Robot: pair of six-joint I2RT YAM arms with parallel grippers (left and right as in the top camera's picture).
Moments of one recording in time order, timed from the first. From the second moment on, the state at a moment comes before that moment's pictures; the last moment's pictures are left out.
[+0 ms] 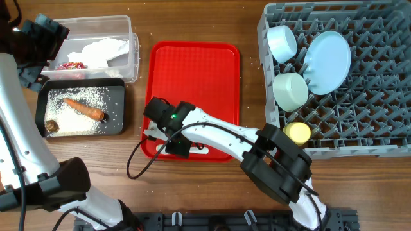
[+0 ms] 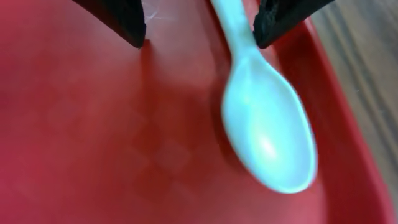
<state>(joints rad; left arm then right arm) 0.31 1.82 2.32 -1.65 0.10 -0.76 0.98 2.14 1.56 -0.88 -0.04 -0.35</state>
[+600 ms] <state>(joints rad) 0.31 1.82 2.32 -1.65 0.10 -0.76 0.92 2.14 1.56 -0.80 -0.02 -0.21</state>
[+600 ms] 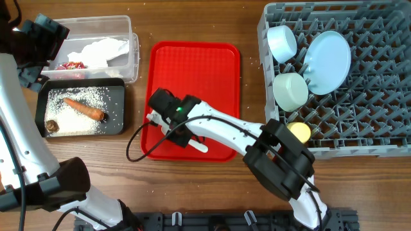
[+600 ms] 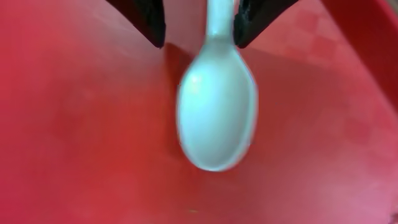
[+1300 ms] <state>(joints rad) 0.31 1.82 2.32 -1.65 0.10 -0.76 0.83 2.14 1.56 -0.75 -0.02 -0.15</state>
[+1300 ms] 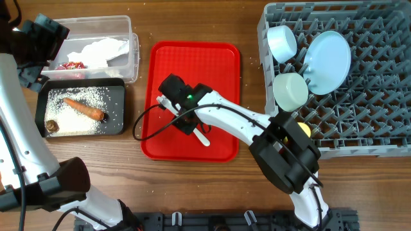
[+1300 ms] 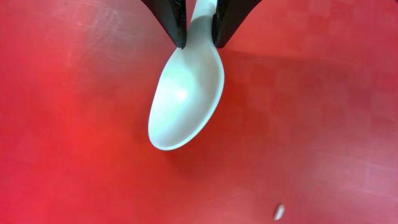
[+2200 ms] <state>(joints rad) 0.31 1.82 2.32 -1.65 0.10 -0.76 0.79 2.10 1.45 -0.72 -0.03 -0.06</state>
